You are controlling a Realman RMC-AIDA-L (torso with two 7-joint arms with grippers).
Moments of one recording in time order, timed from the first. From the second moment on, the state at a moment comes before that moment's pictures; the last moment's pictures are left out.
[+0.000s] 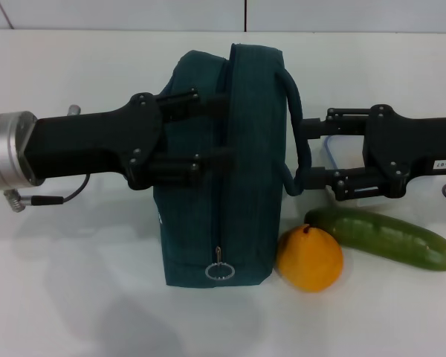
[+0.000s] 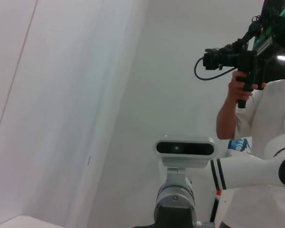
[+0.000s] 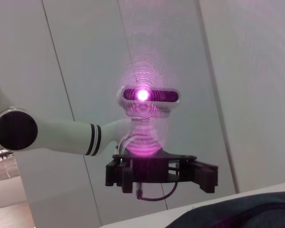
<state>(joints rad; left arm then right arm) -0.48 -2.03 0.90 0.65 1.56 1.90 -1.42 0.65 1.91 -1.31 -0.55 -1.36 -1.67 1.32</state>
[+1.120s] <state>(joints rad) -0.64 -1.91 0.80 1.11 1.87 1.72 -2.47 0.61 1.90 -1.27 -0.55 -1.36 -1.67 1.30</state>
